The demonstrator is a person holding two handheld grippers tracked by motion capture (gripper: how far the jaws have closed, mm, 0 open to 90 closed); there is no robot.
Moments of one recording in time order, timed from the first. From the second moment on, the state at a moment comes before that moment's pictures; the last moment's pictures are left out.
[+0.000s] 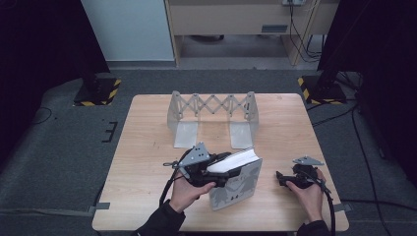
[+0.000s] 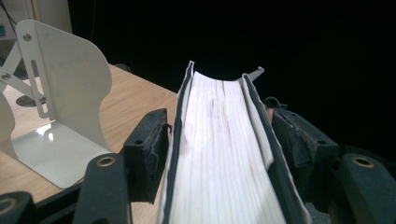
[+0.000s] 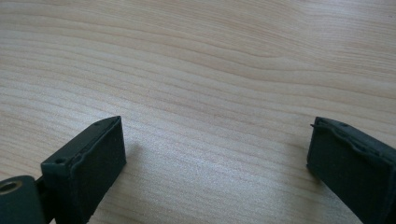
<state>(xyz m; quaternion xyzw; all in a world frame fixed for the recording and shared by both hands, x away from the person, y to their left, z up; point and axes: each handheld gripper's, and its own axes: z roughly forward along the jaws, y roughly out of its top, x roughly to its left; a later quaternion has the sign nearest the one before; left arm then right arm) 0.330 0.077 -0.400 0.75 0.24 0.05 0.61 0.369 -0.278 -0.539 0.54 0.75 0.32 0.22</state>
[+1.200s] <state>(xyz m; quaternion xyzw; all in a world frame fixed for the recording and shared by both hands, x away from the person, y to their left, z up) 0.342 0.057 -0.387 0.82 0.23 0.04 0.52 0.369 -0.278 -0.539 0.54 0.75 0.32 0.22</state>
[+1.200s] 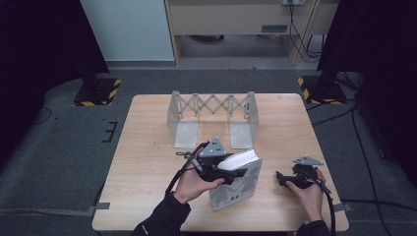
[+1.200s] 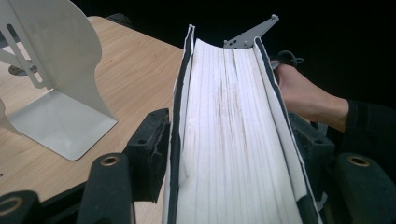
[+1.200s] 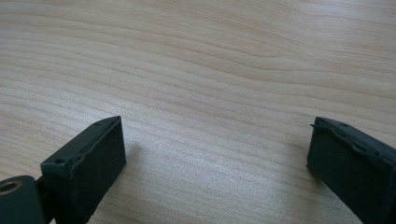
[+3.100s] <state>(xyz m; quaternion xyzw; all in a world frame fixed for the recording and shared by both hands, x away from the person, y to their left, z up) 0.379 0.214 -0.328 0.70 0.45 0.24 0.51 0.370 -0.278 -0.539 0.54 0.75 0.31 0.22</state>
